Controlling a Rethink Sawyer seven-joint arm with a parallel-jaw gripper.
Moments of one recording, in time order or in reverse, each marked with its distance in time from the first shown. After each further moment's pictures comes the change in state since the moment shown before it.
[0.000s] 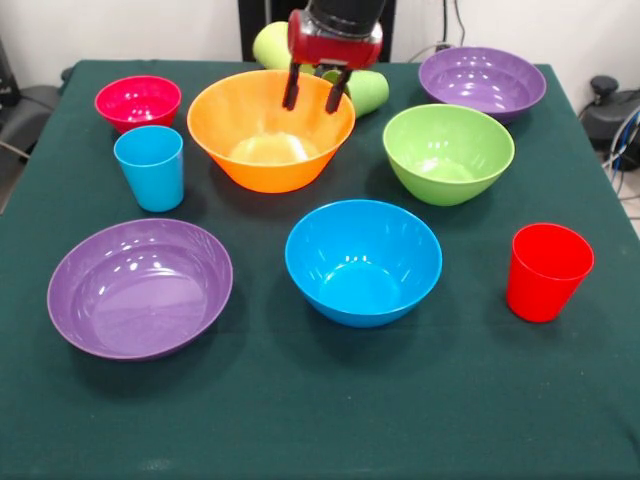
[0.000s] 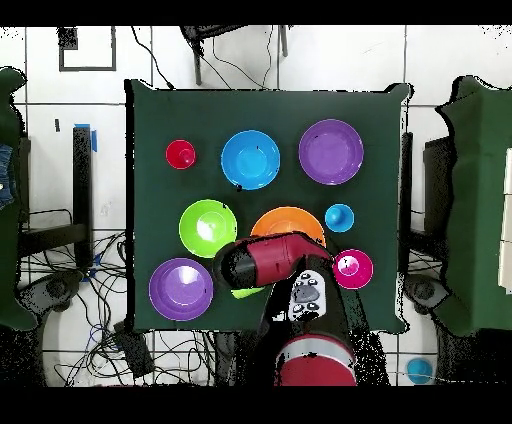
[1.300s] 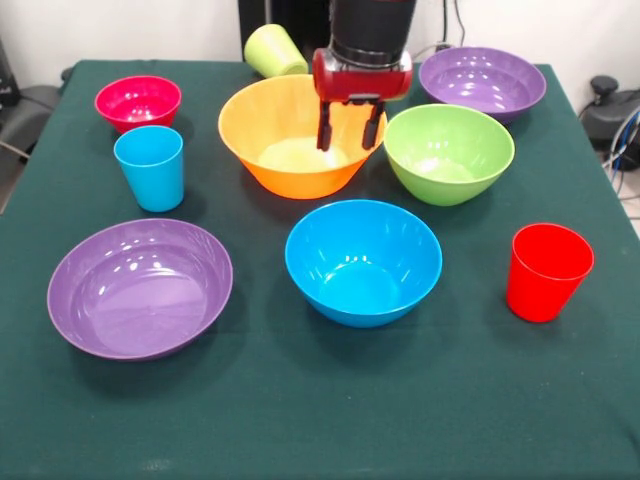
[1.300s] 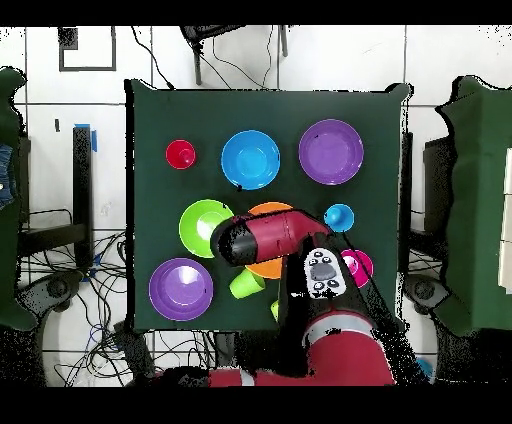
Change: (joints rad) arm -0.109 -0.009 0.189 -0.044 0.001 0.007 0.000
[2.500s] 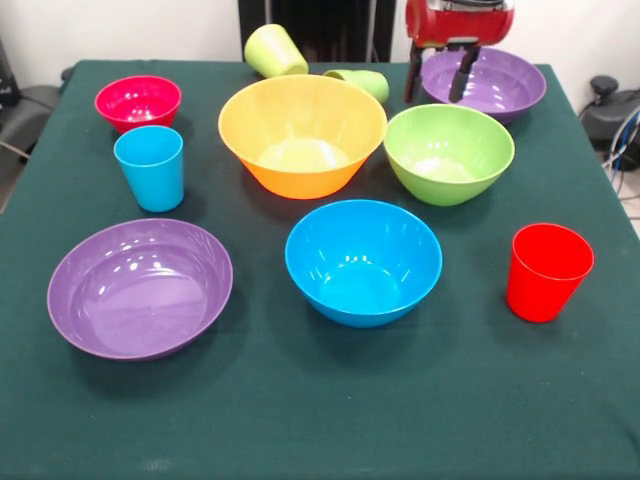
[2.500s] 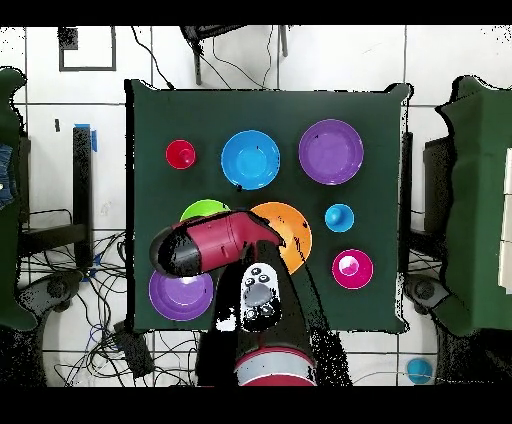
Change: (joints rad) arm 0.174 -0.136 -0.011 0.047 0.095 0.087 0.000
